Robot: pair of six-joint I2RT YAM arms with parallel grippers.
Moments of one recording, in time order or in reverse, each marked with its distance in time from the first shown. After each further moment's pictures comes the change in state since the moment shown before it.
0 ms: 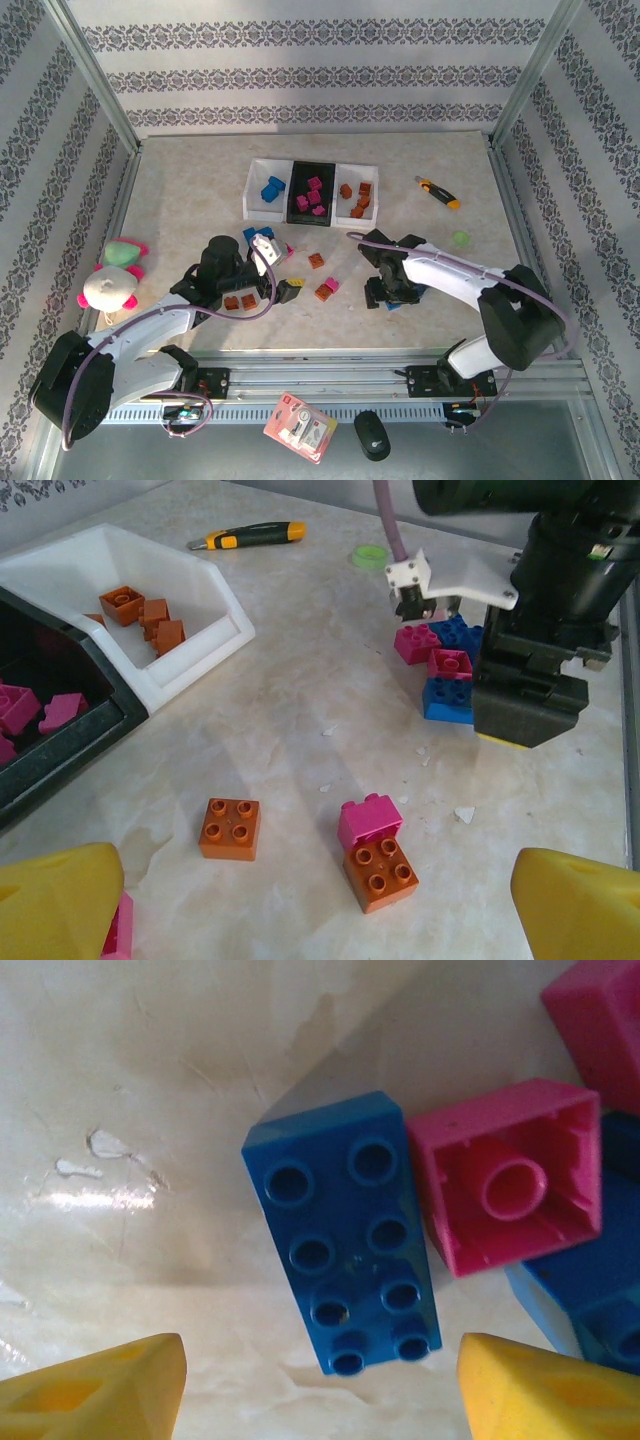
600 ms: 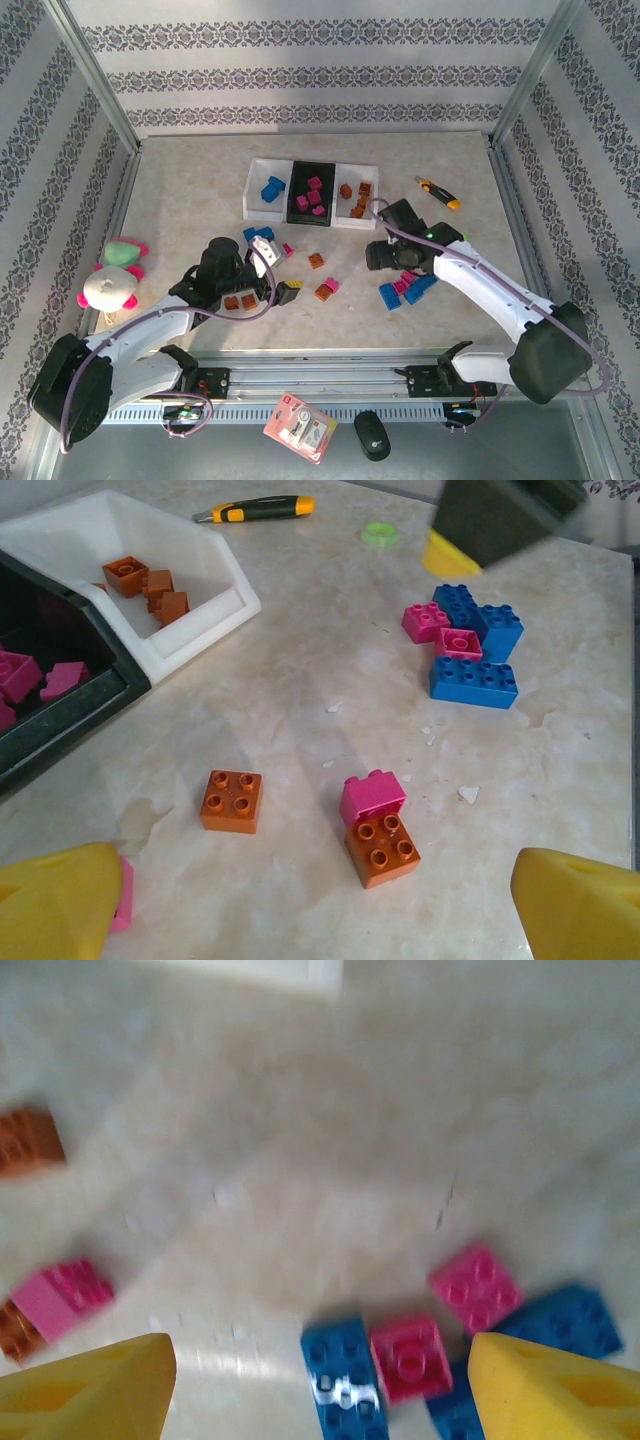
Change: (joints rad) left arm 0.000 -0.008 -0.008 -0.039 -0.018 -0.003; right arm -0.077 -0.217 0.109 0.060 0.069 -0.117
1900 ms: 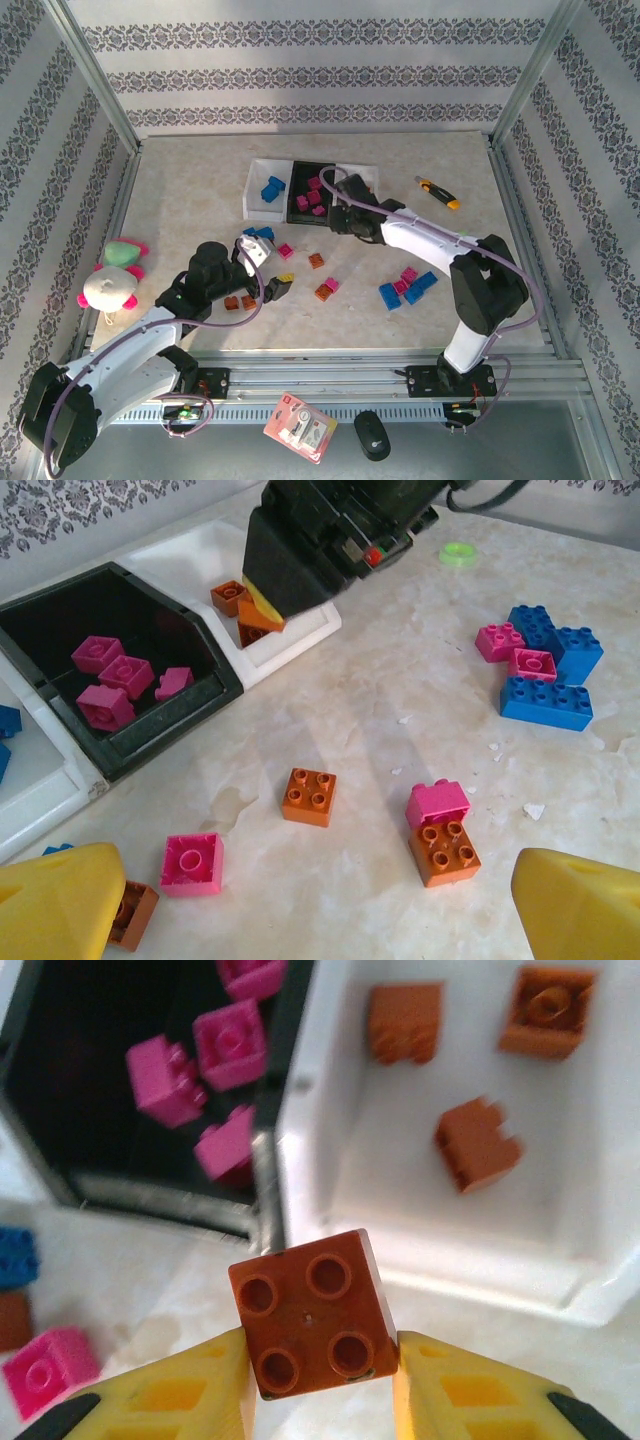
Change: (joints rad) left arm 0.003 -0.160 -0.007 -0.099 -0.169 -0.011; right arm 0.017 0.451 0.275 0.453 0.029 0.079
